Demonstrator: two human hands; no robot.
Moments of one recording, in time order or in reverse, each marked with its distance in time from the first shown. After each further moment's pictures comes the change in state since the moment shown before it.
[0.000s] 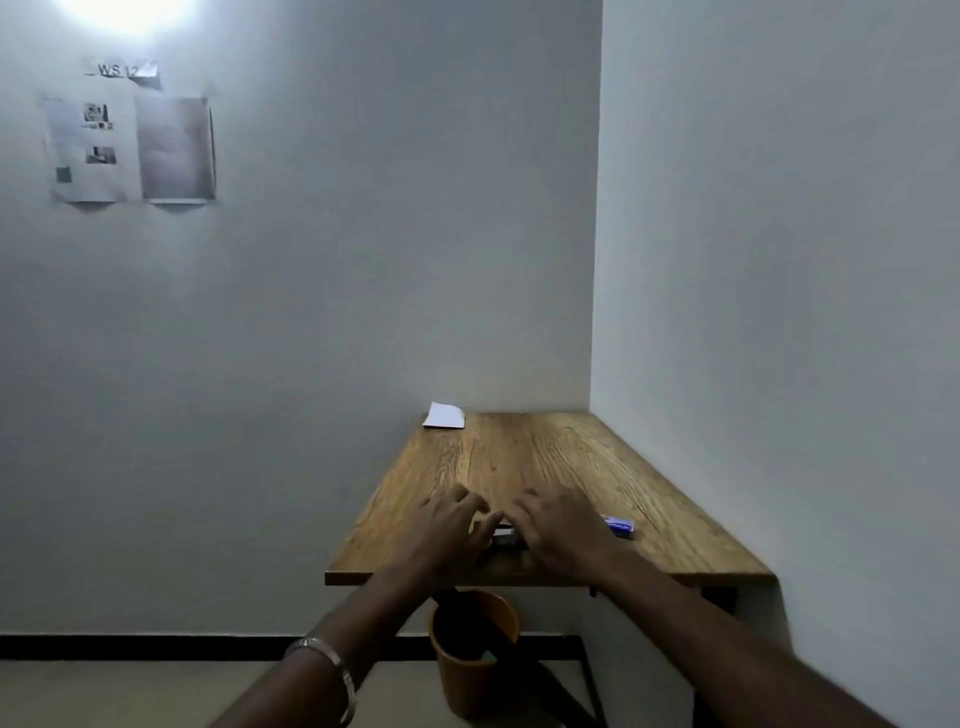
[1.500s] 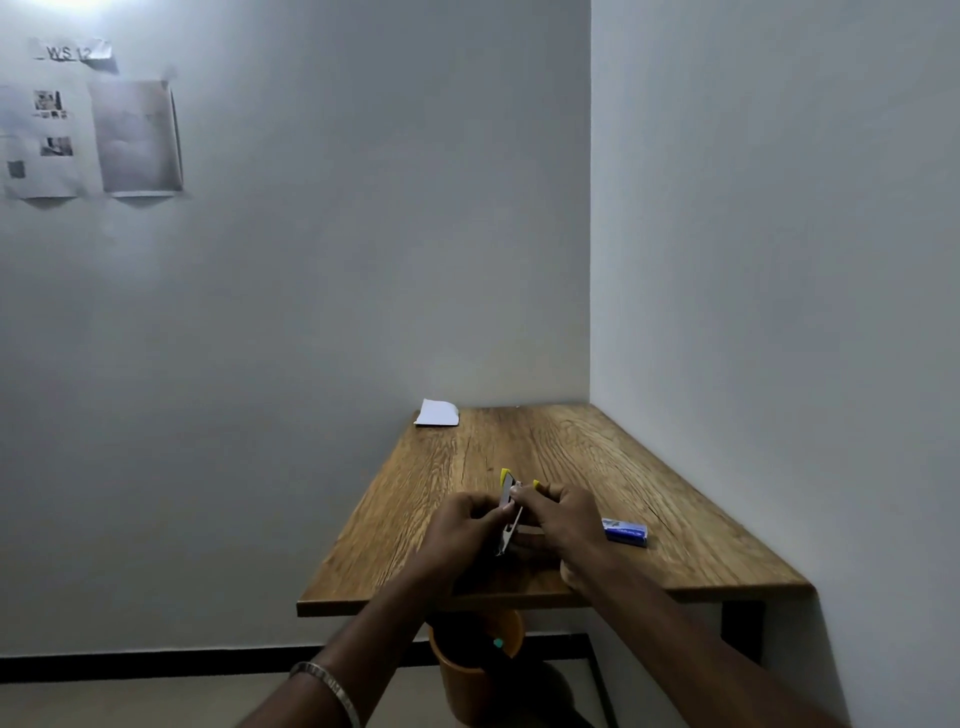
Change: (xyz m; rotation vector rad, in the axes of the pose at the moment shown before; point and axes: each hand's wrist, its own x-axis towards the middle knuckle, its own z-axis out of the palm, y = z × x) left_hand 0.027 0.016 0.016 -1.051 -0.113 -0.297; right_hand 0.026 0.001 0.029 1.598 0.213 0.634
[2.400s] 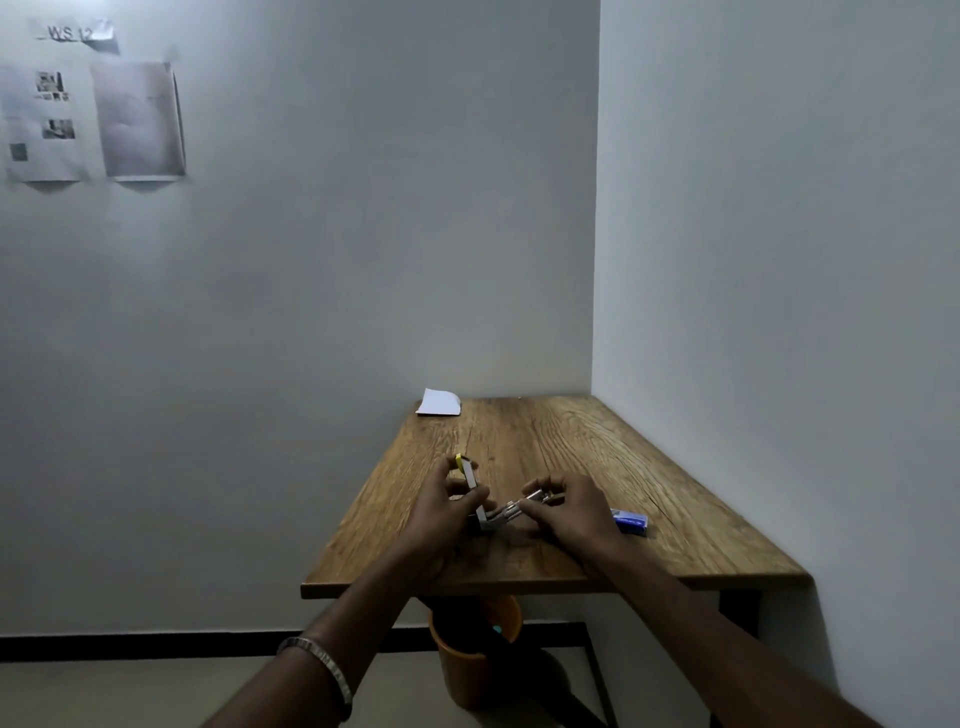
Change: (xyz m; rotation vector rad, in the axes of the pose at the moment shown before) left_hand 0.006 -0.007 -0.016 -0.183 0.158 -0.063; right_hand 0.009 0.004 -0.020 -0.603 -0.024 -0.256
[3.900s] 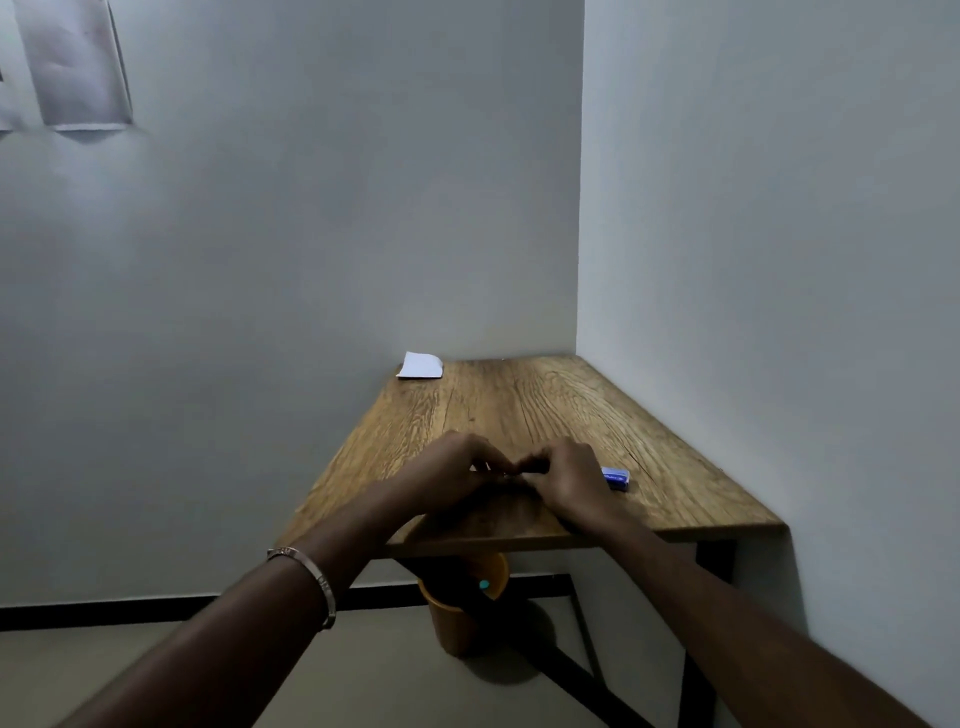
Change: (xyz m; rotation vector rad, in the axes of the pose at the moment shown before) left_hand 0.038 0.001 0.011 1.051 -0.437 0.503; right_hand -0.003 0.012 -0.013 -0.294 -0.005 -0.097
